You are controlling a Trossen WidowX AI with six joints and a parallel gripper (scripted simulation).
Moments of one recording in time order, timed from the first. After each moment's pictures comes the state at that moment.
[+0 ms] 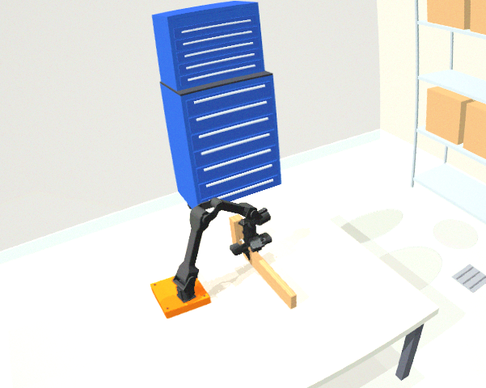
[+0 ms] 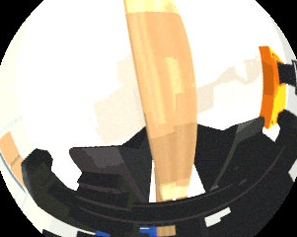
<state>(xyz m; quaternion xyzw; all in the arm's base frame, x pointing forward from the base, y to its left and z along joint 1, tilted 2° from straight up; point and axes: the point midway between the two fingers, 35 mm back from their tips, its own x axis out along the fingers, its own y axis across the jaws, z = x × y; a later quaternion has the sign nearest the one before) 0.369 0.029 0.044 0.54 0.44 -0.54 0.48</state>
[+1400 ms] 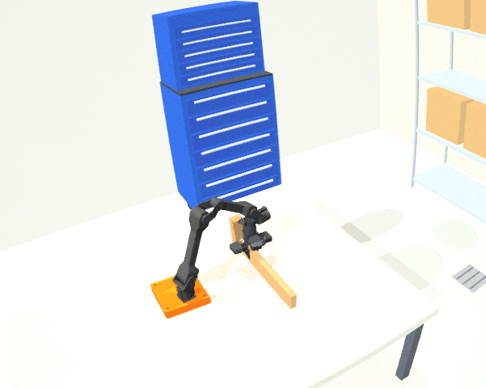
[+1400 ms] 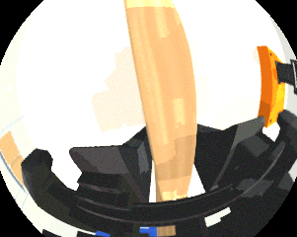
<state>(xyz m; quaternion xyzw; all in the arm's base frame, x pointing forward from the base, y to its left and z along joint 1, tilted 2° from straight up) 0.369 0.029 0.051 0.54 0.44 -0.54 0.47</state>
